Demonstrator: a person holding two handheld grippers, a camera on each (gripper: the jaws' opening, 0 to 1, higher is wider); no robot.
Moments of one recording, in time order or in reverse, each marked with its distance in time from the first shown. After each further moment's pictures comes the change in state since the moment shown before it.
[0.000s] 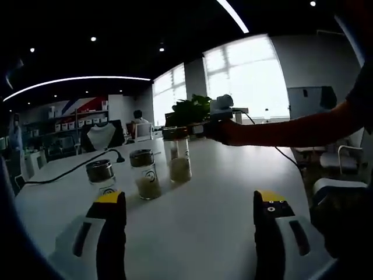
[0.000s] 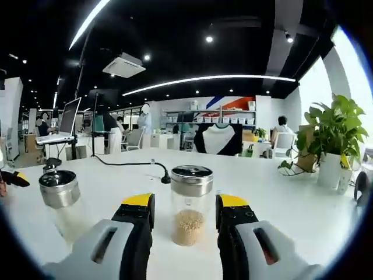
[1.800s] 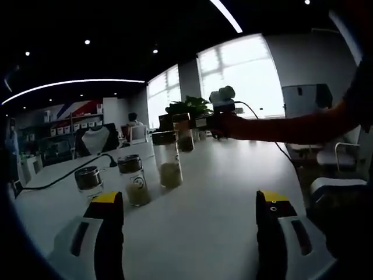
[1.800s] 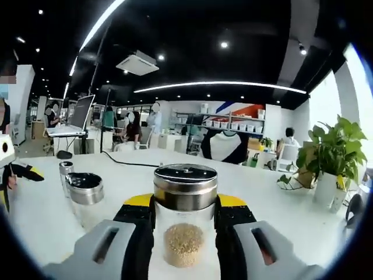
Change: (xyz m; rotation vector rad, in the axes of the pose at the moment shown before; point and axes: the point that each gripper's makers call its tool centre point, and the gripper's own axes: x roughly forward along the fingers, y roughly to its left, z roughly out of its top) left arm 0.012 -0.017 0.007 0.027 -0.011 -0.040; right arm -0.058 0.009 0.024 -0.073 -0.013 0.073
